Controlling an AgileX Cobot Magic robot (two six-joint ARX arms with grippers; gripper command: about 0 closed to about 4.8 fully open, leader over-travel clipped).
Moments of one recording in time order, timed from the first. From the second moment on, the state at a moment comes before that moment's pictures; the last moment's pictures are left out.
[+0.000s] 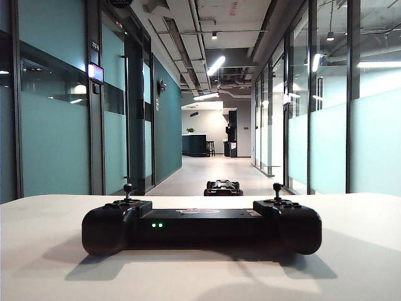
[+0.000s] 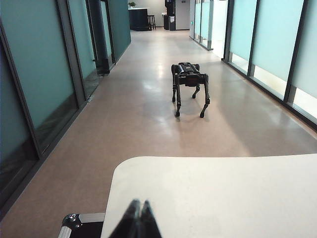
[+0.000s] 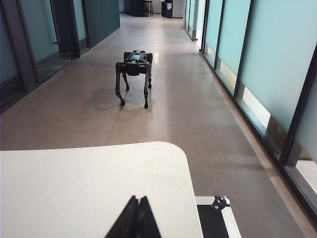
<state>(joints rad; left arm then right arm) -0.02 0.00 0.00 0.06 0.07 0.05 -0.01 0.00 0.01 0.01 0.09 -0.03</state>
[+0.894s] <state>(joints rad) -0.02 0.06 0.17 0.04 0.07 -0.03 -0.01 0.09 0.23 -0.02 0.07 0.00</state>
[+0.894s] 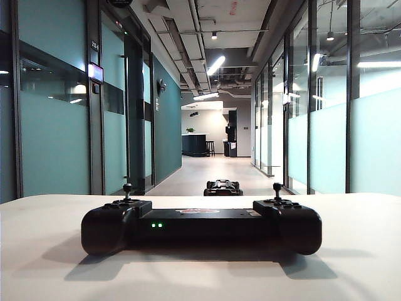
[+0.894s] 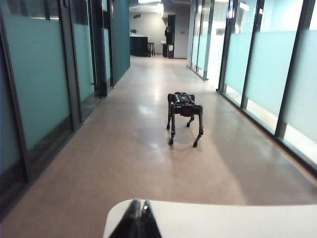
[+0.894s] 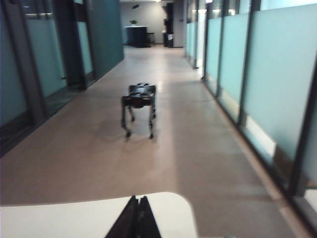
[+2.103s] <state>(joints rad) -0.42 0.81 0.81 -0.33 0.21 -0.22 0.60 1.00 0.92 -0.70 -0.01 0.37</state>
